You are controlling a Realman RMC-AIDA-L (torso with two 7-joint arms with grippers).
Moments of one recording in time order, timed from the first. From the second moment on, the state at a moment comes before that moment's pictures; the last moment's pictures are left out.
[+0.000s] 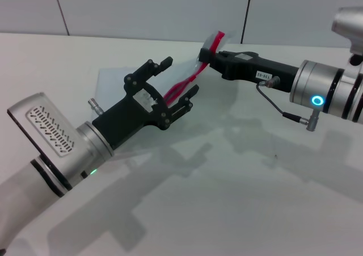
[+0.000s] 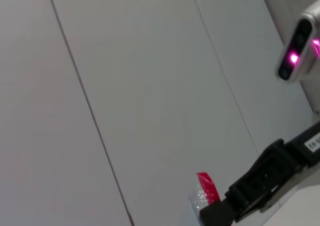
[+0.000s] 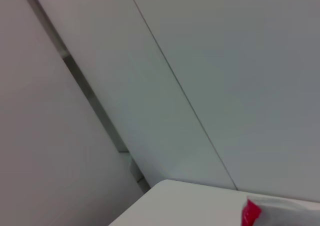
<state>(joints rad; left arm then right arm) -0.61 -2.03 0.12 -0.20 1.83 1.38 0.04 0.94 2.04 -0.31 -0.03 -1.99 -1.16 1.32</state>
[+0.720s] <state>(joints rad) -0.61 -2.04 0.12 -0.22 1.82 1.35 0.21 0.96 2.04 -0.34 0.00 -1.99 -1.19 1.32</state>
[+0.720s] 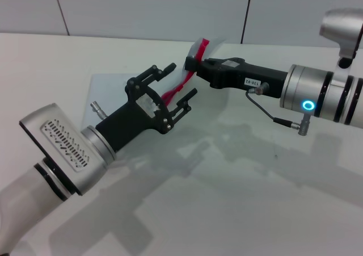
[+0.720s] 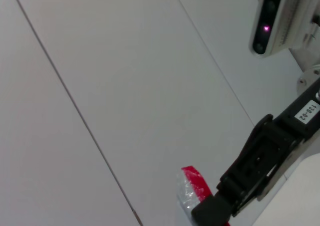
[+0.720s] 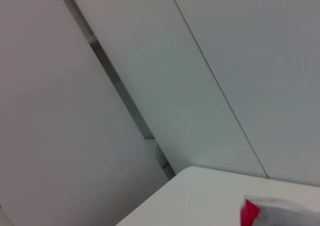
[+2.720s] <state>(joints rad) -0.57 -2.04 0.11 -0.28 1.78 1.33 0.38 0.68 2.02 -0.07 -0.21 -1.98 -1.20 1.35</state>
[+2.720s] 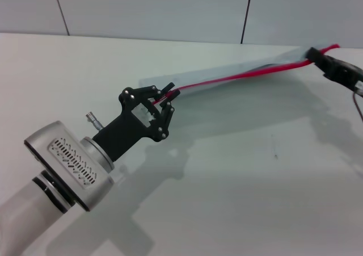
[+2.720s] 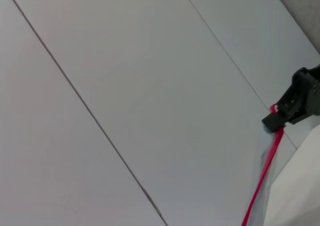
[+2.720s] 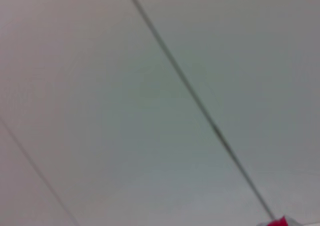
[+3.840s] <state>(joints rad) -0.56 -2.03 0.10 -0.27 1.72 1.33 0.36 0.52 2.03 0.23 -0.17 -1.83 -1.30 1.02</state>
